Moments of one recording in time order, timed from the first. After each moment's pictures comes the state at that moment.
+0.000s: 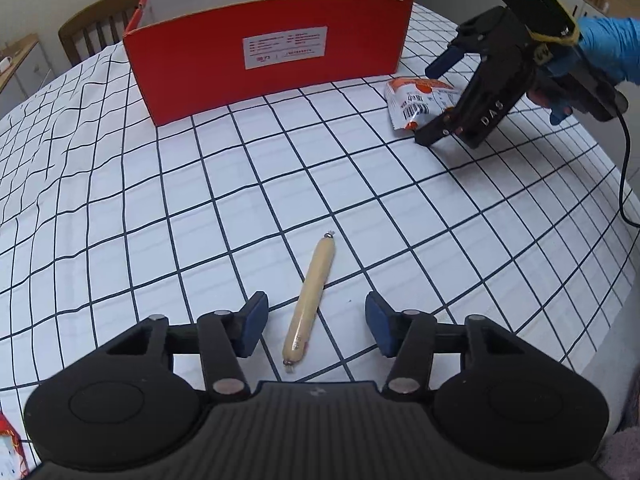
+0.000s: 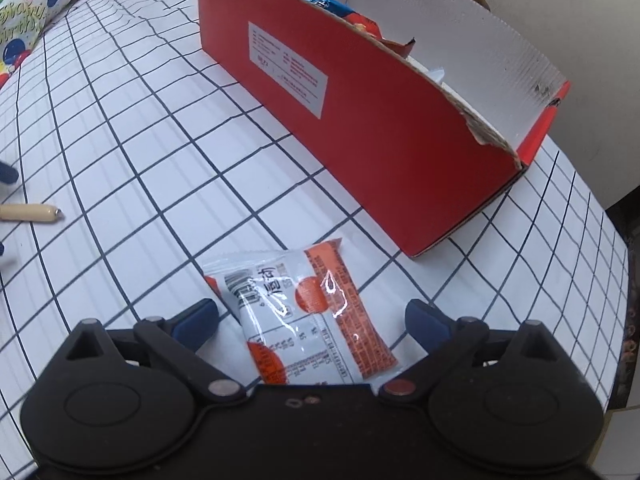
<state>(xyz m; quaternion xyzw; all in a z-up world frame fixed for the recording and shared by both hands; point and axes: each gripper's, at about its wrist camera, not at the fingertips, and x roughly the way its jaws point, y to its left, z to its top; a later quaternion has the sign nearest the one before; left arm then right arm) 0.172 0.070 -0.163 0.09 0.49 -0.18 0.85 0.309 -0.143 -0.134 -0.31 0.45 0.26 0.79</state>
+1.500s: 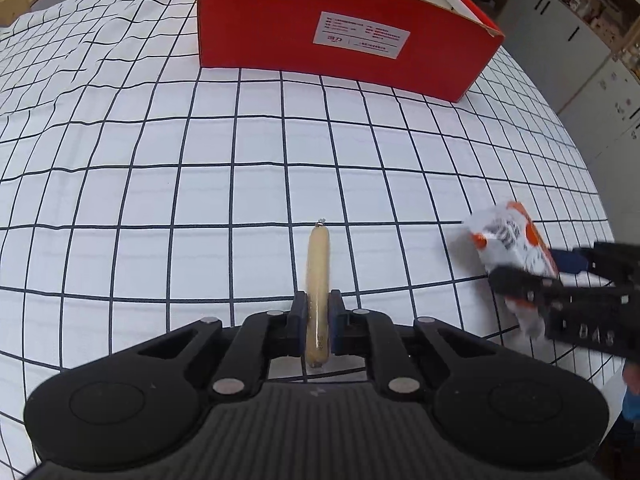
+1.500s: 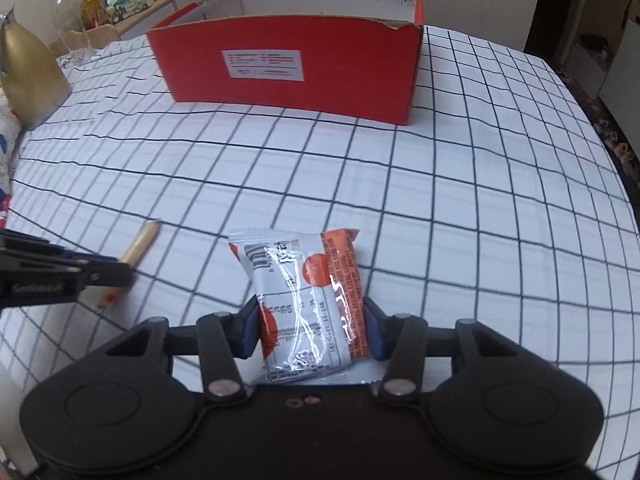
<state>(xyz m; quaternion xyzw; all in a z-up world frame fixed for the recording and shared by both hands) 0.190 0.077 -0.167 -0.06 0.54 -0.09 0.84 0.182 -0.141 -0.124 -0.06 0.47 0.12 0.87</state>
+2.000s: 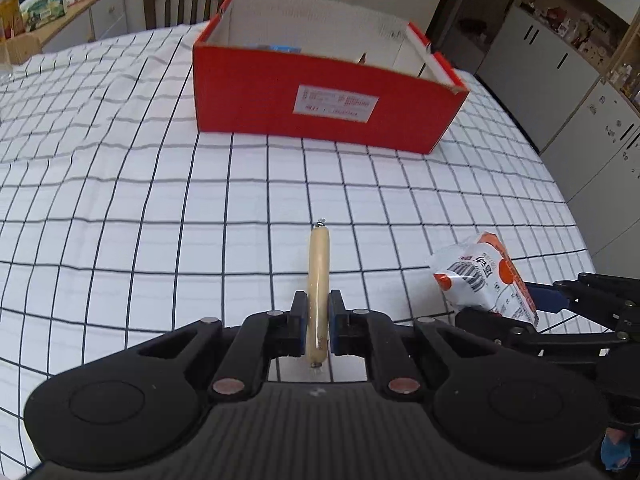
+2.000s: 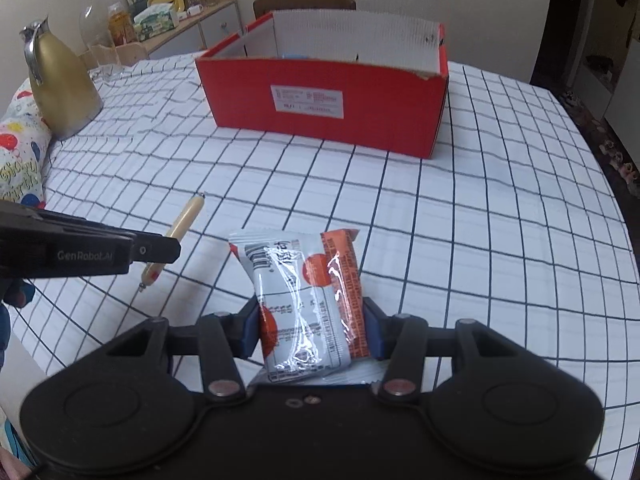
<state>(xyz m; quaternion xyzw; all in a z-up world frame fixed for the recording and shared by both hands) 0.179 0.065 -0.117 -0.06 0.48 -0.09 0.87 0.157 -0.120 -0.088 -0.06 0.44 0.13 0.89</state>
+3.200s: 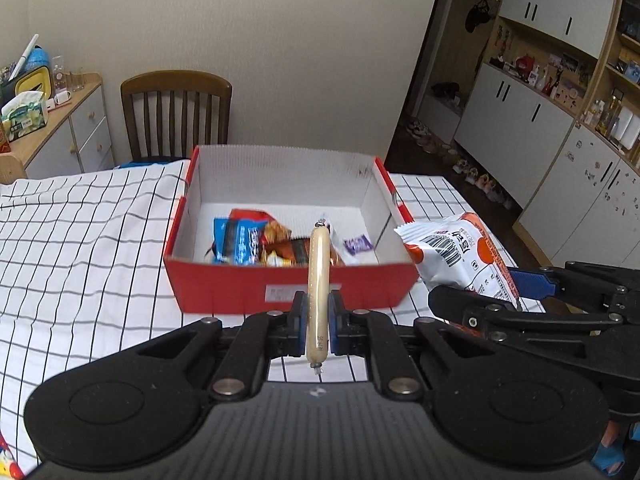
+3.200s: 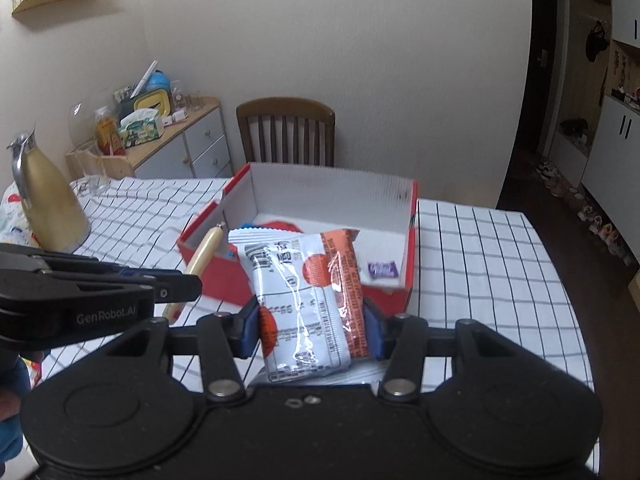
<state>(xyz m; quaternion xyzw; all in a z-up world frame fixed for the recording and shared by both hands) 0.258 0.052 -0.021 -0.04 0.37 -0.11 0.92 0.225 -0.112 0.013 -0.05 0.31 0.12 0.94</state>
